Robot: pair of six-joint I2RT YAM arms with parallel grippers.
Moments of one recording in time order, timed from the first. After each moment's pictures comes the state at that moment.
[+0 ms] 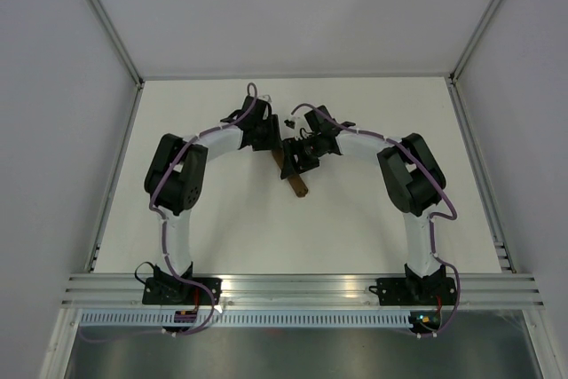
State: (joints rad) left arm -0.42 2.06 1.39 -0.20 0.10 -0.45; right arm 0.54 2.10 1.43 -0.34 -0.58 0.20
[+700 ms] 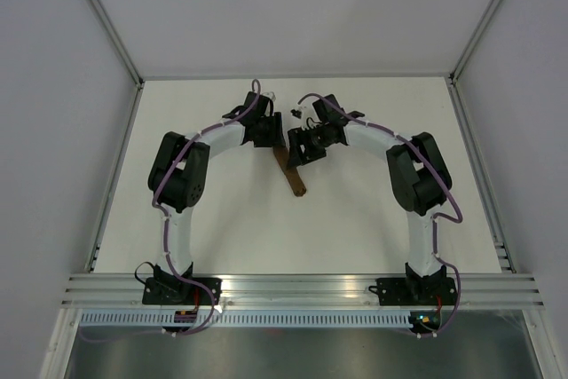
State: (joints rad) left arm -0.42 2.10 1.48 -0.26 0.13 -0.39; right arm 0.49 2.08 1.50 -0.45 -0.59 0.13
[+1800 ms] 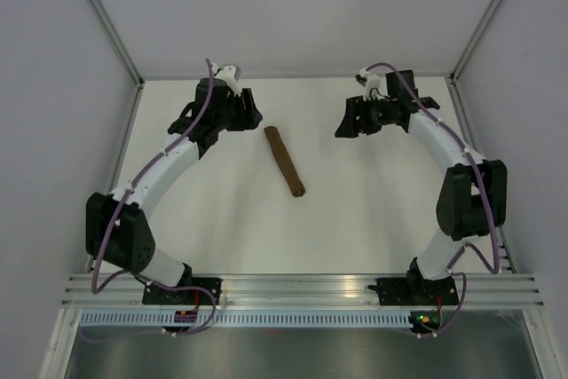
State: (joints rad) left arm -0.37 1.58 1.31 -0.27 0.08 -0.32; right arm 0.20 1.79 1.43 -0.53 -0.66 0.00
